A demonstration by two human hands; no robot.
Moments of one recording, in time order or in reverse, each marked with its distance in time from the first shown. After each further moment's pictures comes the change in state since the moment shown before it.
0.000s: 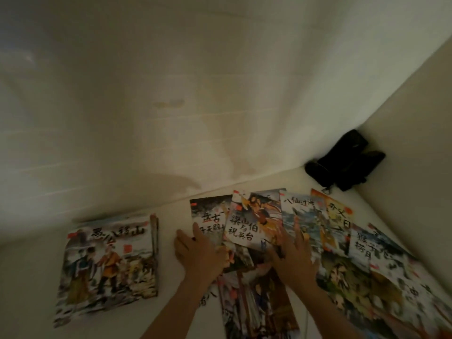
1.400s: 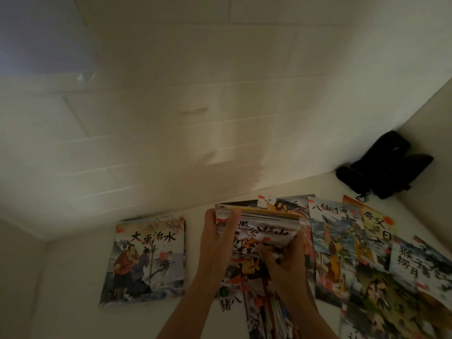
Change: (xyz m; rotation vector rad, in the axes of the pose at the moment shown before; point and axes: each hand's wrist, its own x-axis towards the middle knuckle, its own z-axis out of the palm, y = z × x) left_hand -0.025 0.002 -0.047 -0.959 0.190 0.498; right_hand -0.026 -0.071 0.017 1.069 0.175 -0.256
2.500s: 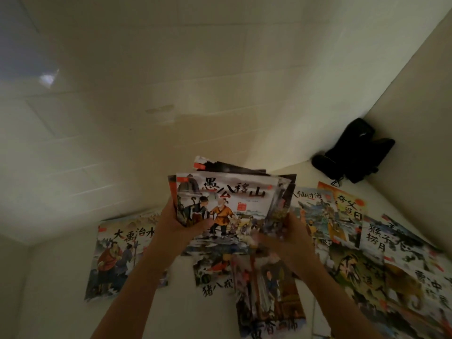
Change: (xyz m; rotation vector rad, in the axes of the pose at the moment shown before) left_hand 0.005 0.032 -0.041 0.119 -0.183 0.048; right_hand 0.016 -0.052 -0.066 -0.056 -0.241 0.008
